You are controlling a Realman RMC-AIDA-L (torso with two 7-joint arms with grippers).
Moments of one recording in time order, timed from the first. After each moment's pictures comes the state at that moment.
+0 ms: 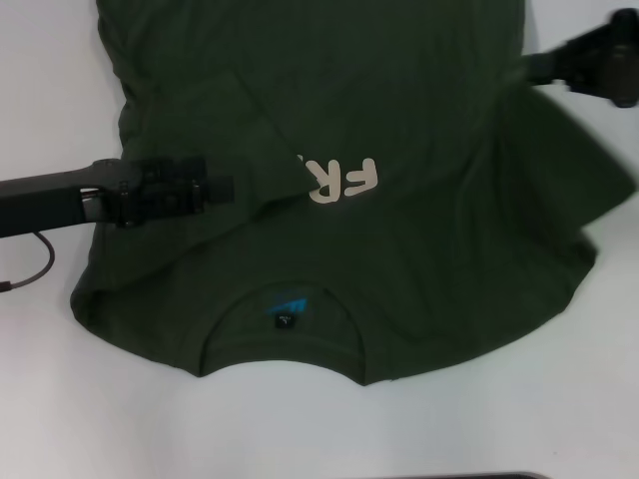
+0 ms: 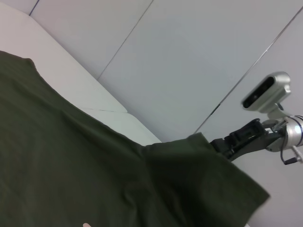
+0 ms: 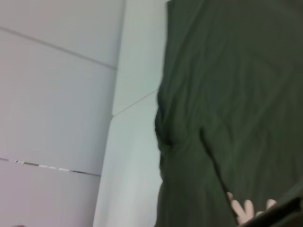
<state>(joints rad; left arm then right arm) -0.44 -2.13 -2.53 -0.83 -1.12 1.77 -1.83 0.66 1.95 -0.42 -0.79 -2.28 -1.76 2.59</state>
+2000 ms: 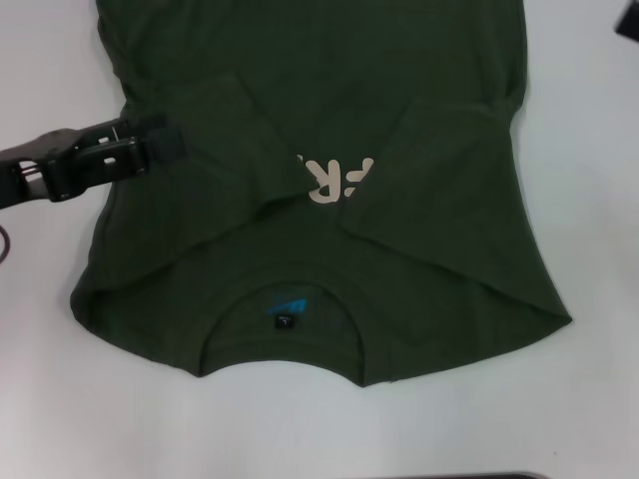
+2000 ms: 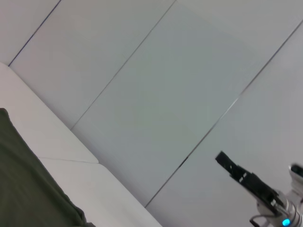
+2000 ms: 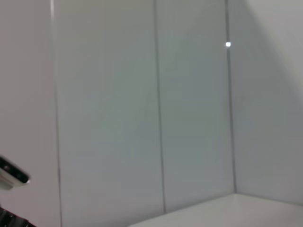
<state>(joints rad) -0.41 -2.11 -2.66 -0.83 -1.23 1.92 -1.86 0.32 2.07 -0.43 -0.98 -1.68 -1.86 1.40</state>
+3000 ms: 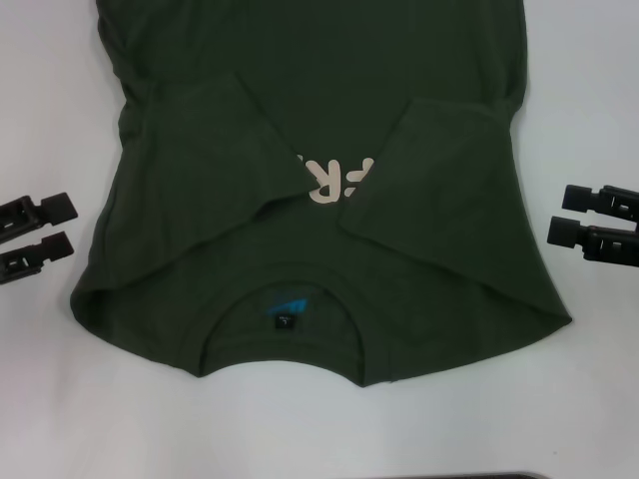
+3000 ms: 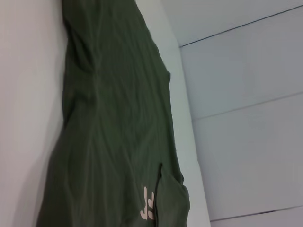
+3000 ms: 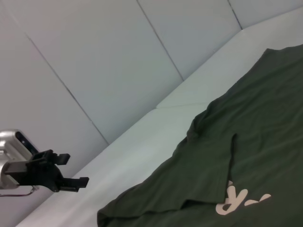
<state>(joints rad) -0.24 -2.03 -2.68 -0.76 -1.13 1.79 -2.34 0.27 2.07 -0.44 -0.82 -2.08 -1.85 1.60</state>
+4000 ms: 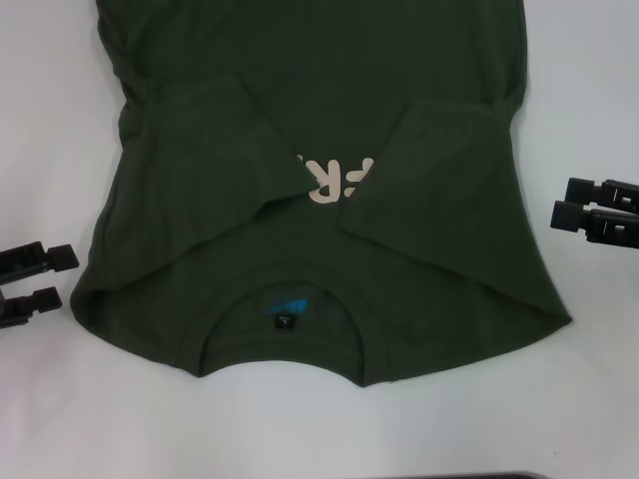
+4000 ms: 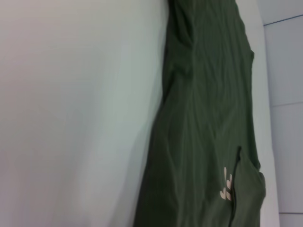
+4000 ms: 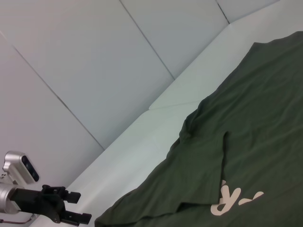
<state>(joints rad) -0.26 -2.01 -2.67 -0.78 -0.93 1.71 -2.46 0.29 2.06 -0.44 -0.82 -2.08 -1.84 1.70</state>
